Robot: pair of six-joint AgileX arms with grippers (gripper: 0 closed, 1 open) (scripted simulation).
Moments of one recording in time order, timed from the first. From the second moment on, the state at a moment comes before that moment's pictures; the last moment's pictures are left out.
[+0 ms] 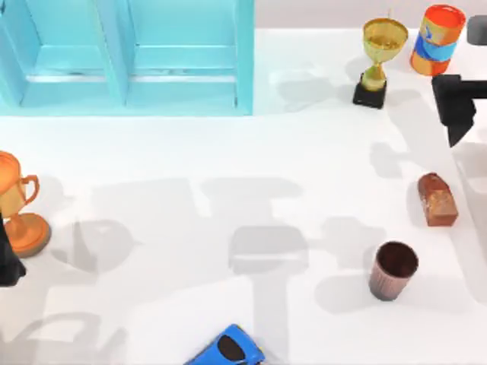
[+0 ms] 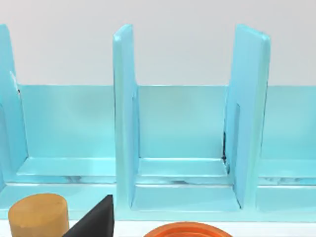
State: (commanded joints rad) left arm 0.00 0.00 0.00 0.00 0.00 0.00; right arm 0.18 1.80 1.64 -1.31 0.02 0.19
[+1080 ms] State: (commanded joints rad) left arm 0.00 0.00 0.00 0.00 0.00 0.00; right arm 0.47 1.67 1.30 -1.19 0.00 0.48
